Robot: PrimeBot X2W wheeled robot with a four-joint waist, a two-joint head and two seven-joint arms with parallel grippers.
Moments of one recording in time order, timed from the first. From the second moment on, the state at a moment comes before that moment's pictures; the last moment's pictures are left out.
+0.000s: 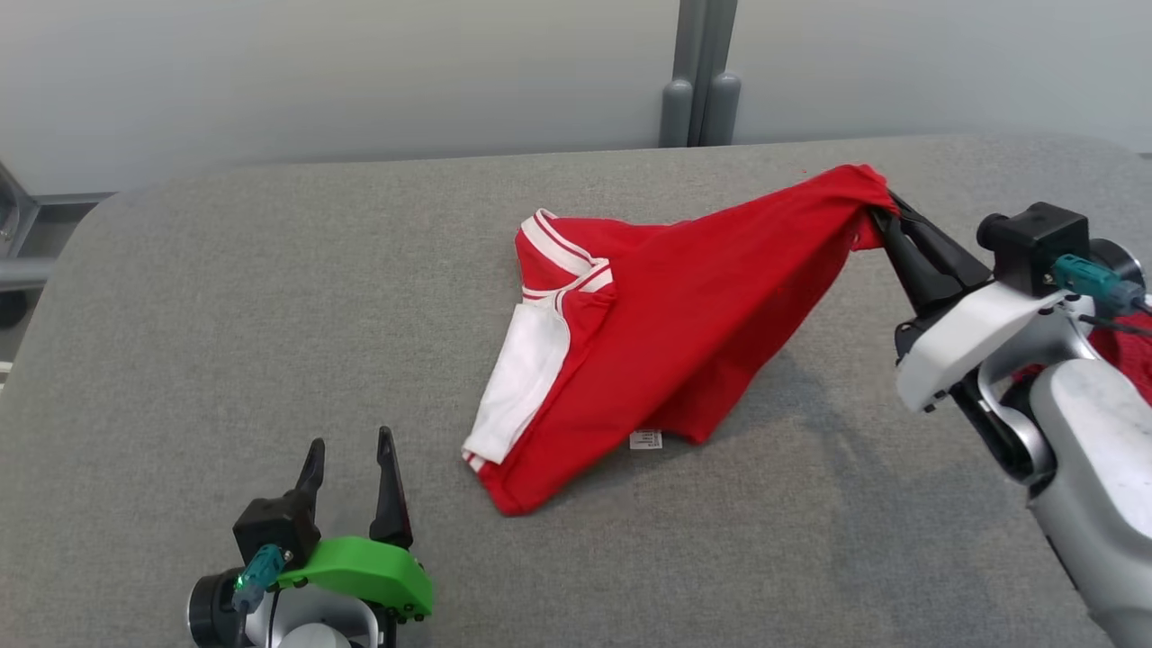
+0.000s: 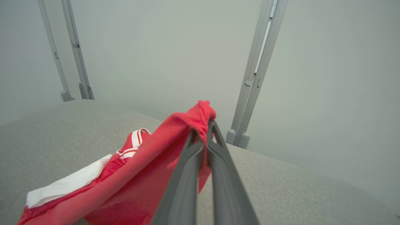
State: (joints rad) left arm -0.13 0.06 -0.23 0.40 -0.37 0.12 -0.26; right arm -0.50 -0.39 0.34 0.25 0.39 0.13 -0.05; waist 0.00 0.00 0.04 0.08
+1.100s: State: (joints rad) left arm -0.26 0.05 -0.43 0.35 -0.36 0.09 -0.26; right arm -0.87 -0.41 0.32 0.97 0.26 0.13 -0.14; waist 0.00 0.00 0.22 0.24
